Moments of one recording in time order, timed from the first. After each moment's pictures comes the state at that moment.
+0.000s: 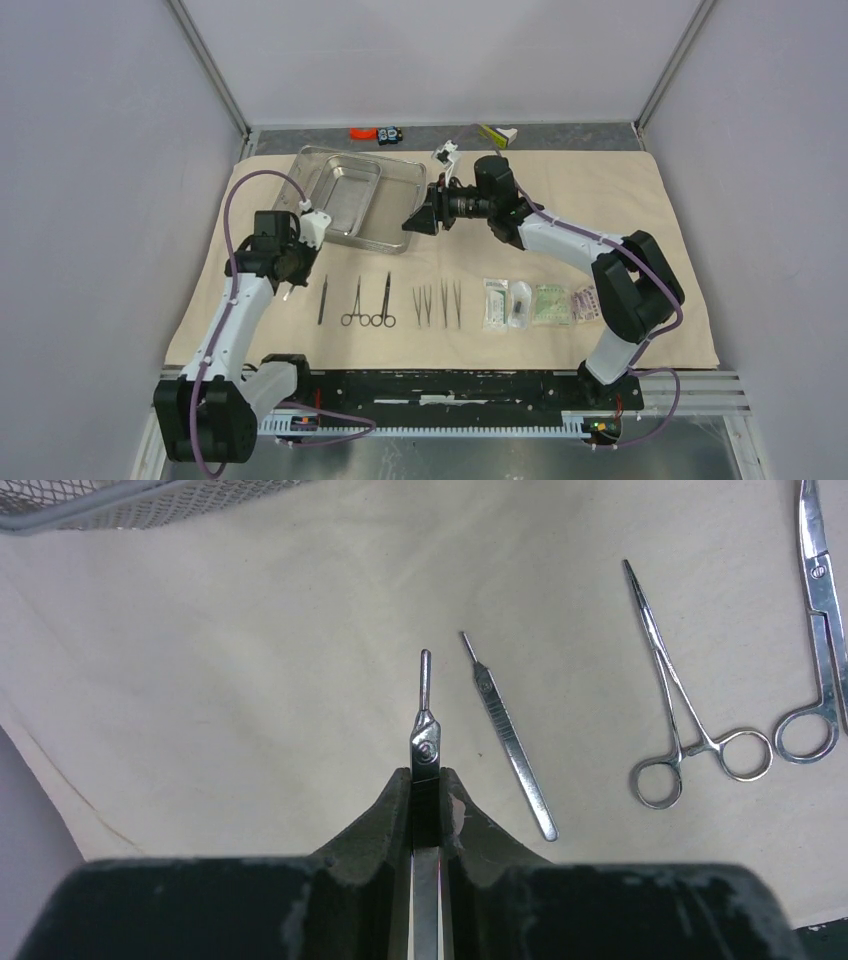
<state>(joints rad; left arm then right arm) -0.03 1.01 0.74 -0.70 0.11 0.48 0.60 1.71 1.12 0.30 -0.74 0.40</state>
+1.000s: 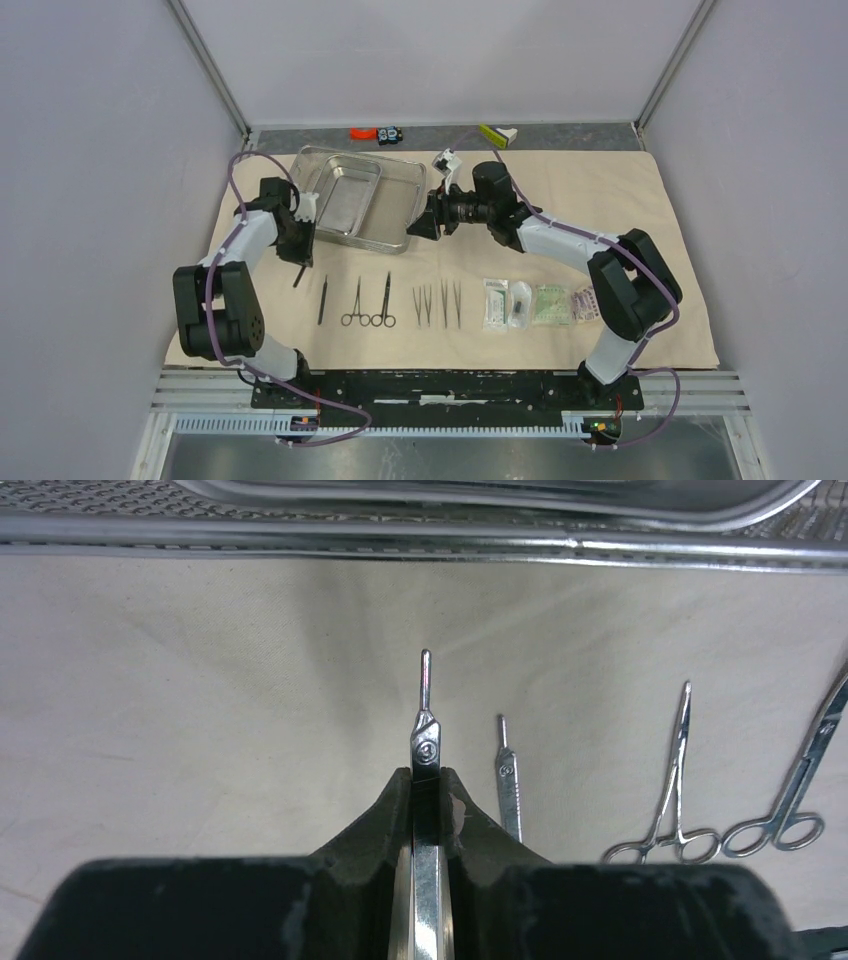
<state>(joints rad) 0.09 1.51 0.98 -0.73 0.14 0.27 0.60 1.72 1.09 0.28 -0.67 0.31</state>
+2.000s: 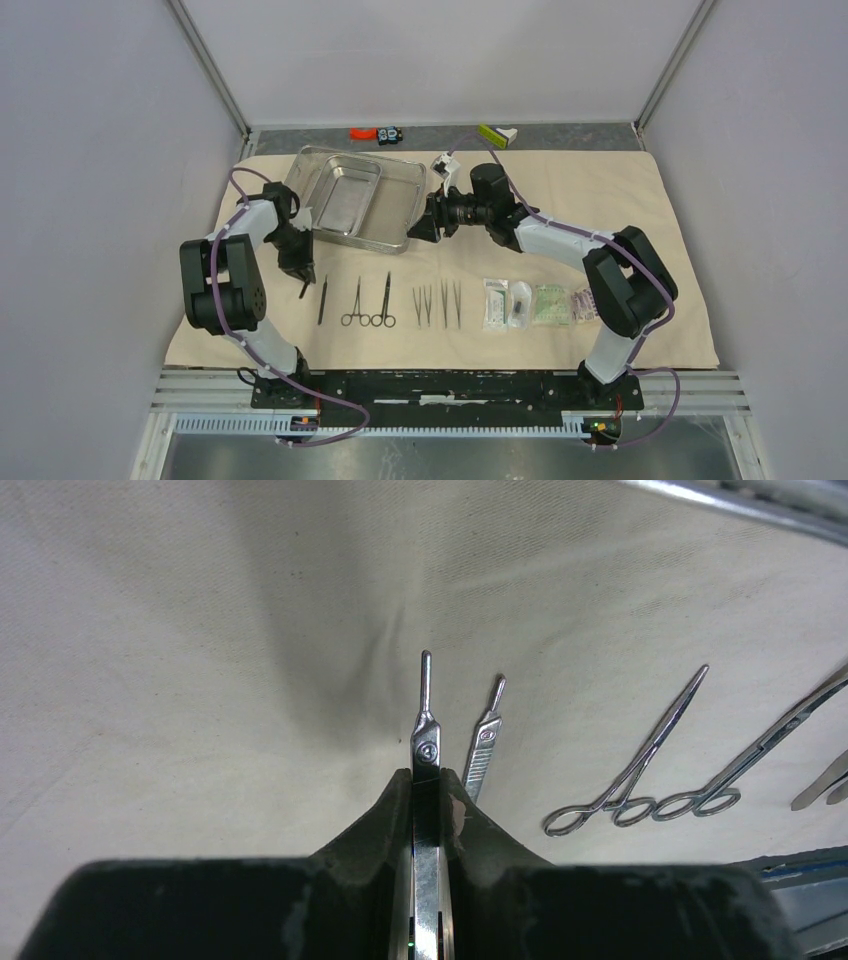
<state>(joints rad) 0.12 1.69 1.07 -0.91 0.17 0.06 0.60 1.75 1.09 0.27 -0.67 0.29</state>
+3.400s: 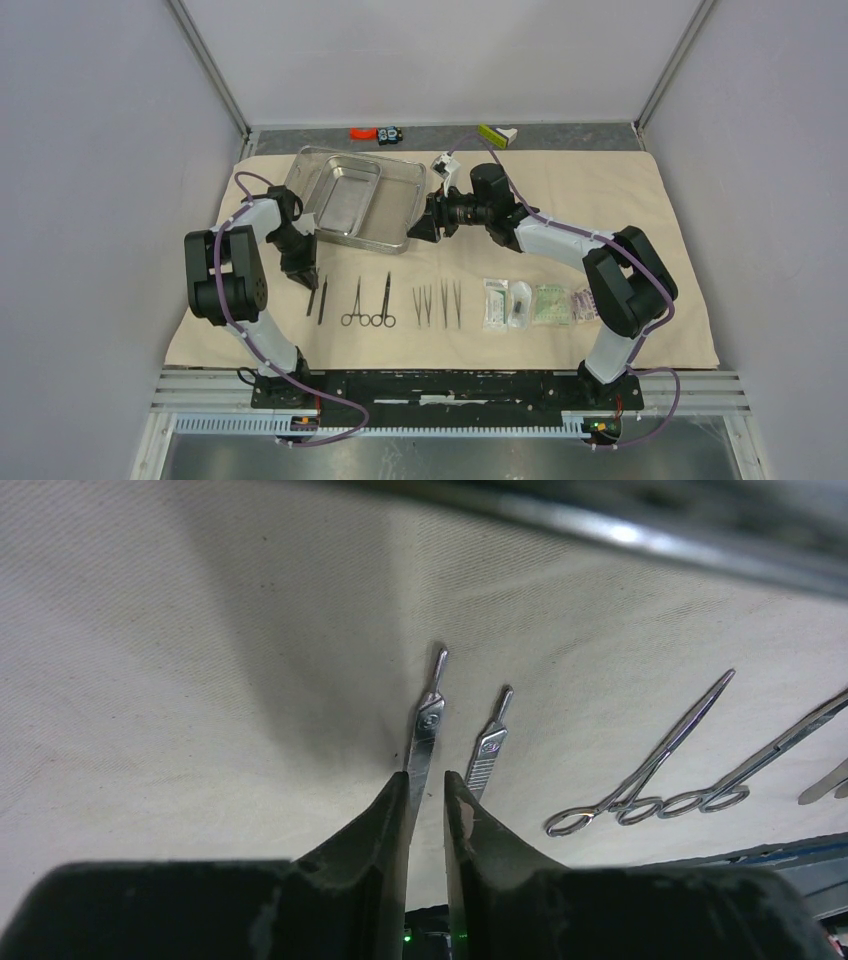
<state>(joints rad) 0.12 1.76 1.08 -0.94 0.18 0.06 0.60 1.75 1.09 0.27 -0.67 0.29</state>
